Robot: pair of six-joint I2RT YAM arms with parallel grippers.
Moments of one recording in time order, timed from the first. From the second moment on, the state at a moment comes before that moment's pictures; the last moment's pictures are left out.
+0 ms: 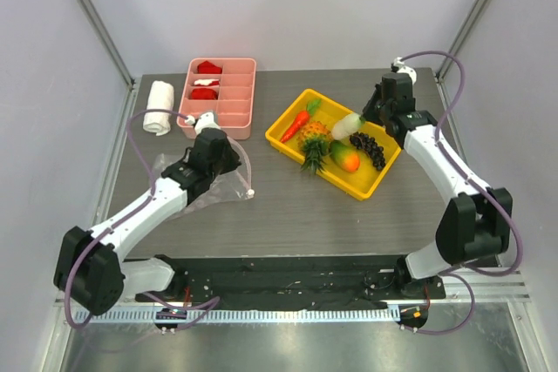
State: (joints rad) left arm -0.53 1.20 0.83 -0.22 -0.27 -0.70; right arm 0.19 1.47 1.25 -0.34 0.14 0.49
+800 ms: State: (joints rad) left arm -0.53 0.91 0.77 -0.14 0.20 -0.79; right arm 0.32 1.38 1.17 -0.57 0.21 0.48
